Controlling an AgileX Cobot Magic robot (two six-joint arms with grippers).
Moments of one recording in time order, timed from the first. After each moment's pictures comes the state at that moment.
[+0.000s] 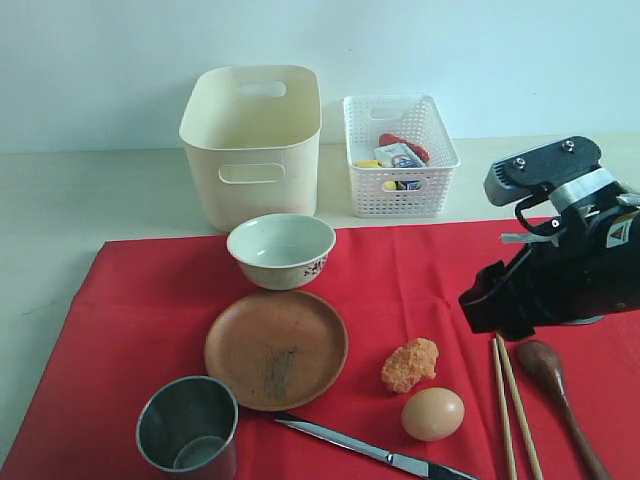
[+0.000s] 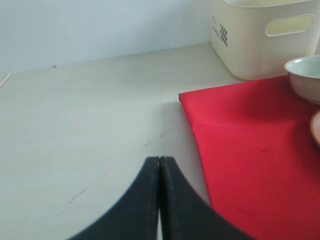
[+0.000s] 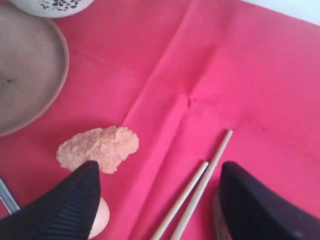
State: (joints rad) left arm 0.02 0.01 0.00 -0.19 0.37 0.33; right arm 0.38 1.33 -0.62 0.24 0.34 -0.26
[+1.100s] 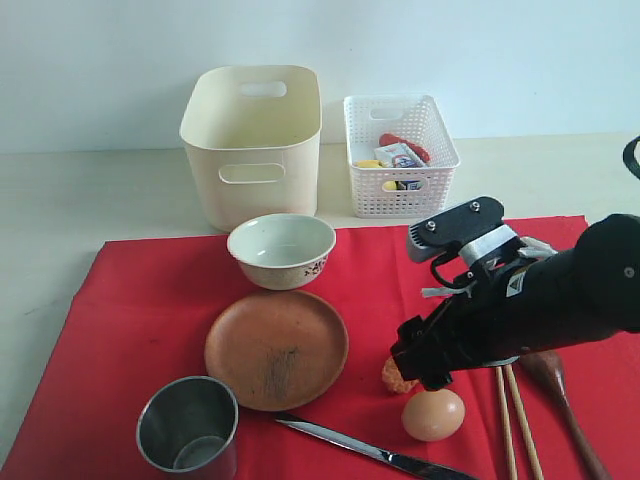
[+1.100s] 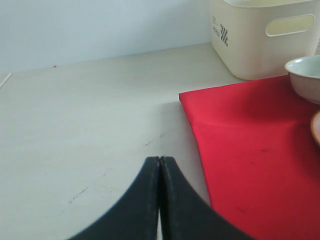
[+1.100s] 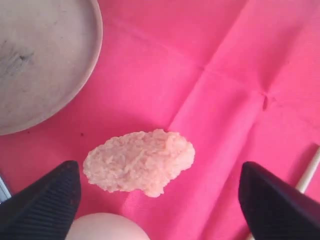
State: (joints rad) left arm 0.02 0.01 0.00 -0.19 0.37 0.33; right arm 0.53 1.59 -0.62 0.34 0.15 -0.30
